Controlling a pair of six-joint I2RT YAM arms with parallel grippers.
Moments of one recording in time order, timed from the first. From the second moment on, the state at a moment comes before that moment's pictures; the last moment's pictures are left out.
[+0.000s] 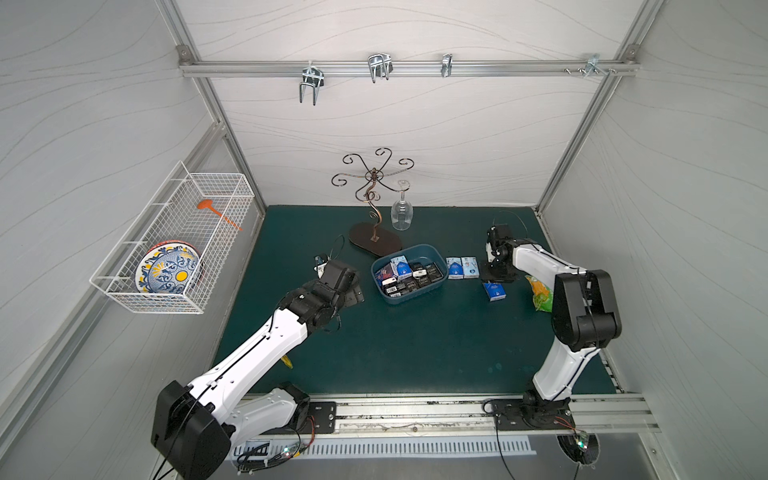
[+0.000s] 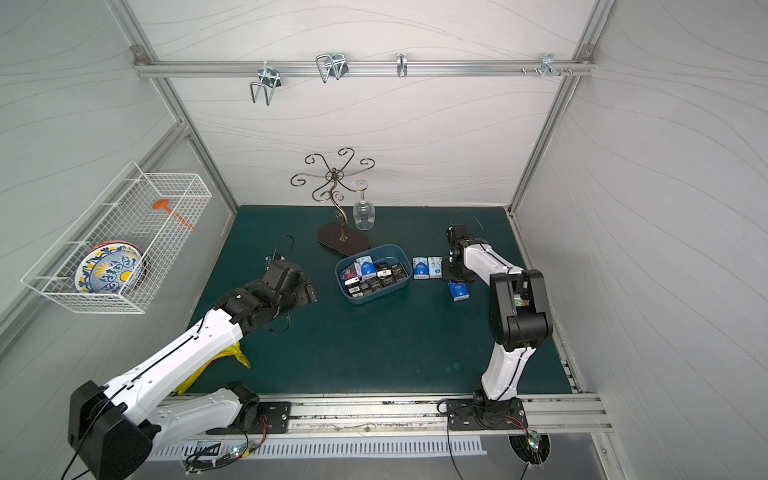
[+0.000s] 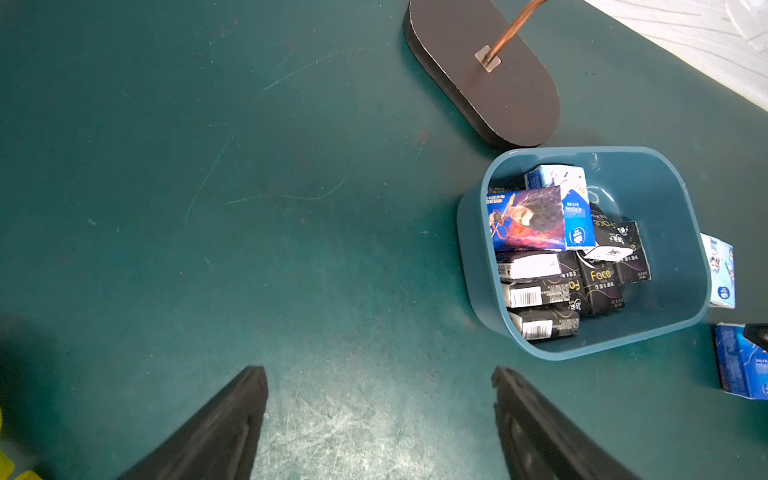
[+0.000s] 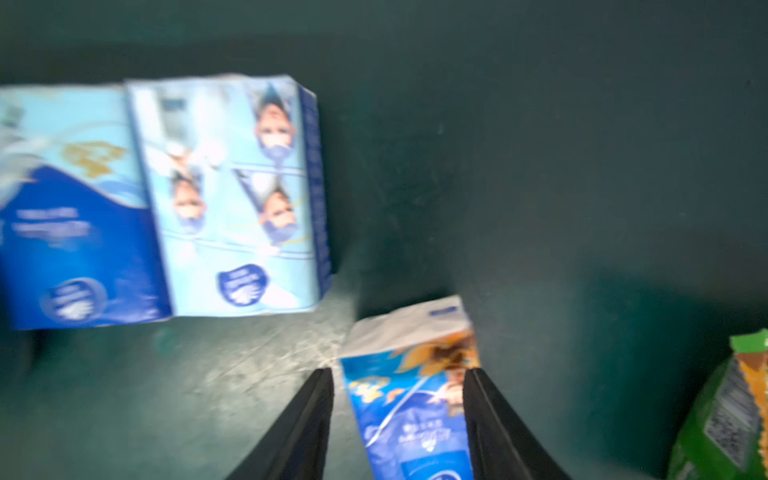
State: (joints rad) left arm -0.54 1.10 0.89 -0.73 -0.33 -0.80; right arm 0.19 1.79 1.24 -0.70 0.07 0.14
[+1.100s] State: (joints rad) left arm -0.54 1.11 0.89 -0.73 -0.29 -0.80; right arm 0.08 1.82 1.19 -0.66 -0.06 0.17
